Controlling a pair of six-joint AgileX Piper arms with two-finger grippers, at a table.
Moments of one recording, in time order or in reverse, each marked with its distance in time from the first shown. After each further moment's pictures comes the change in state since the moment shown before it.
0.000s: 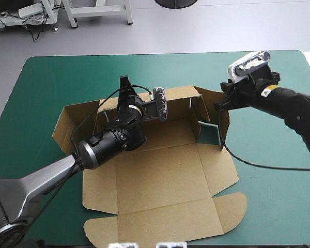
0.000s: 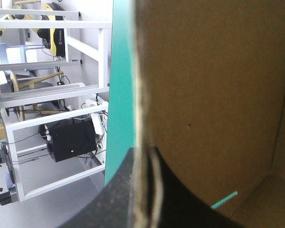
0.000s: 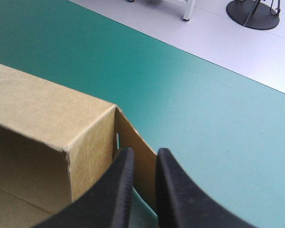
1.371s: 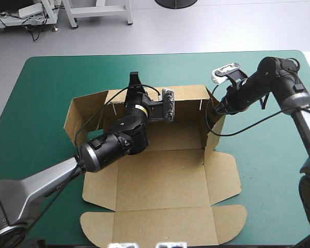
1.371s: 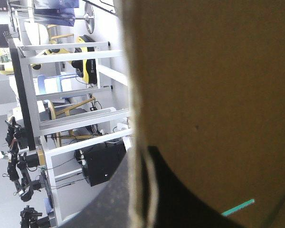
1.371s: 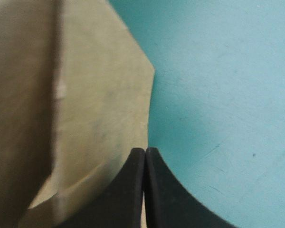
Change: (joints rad) left arm -0.034 0.000 0.000 0.119 -0.075 0.003; right arm -0.074 0.422 -0.281 -0.013 0.561 -0.045
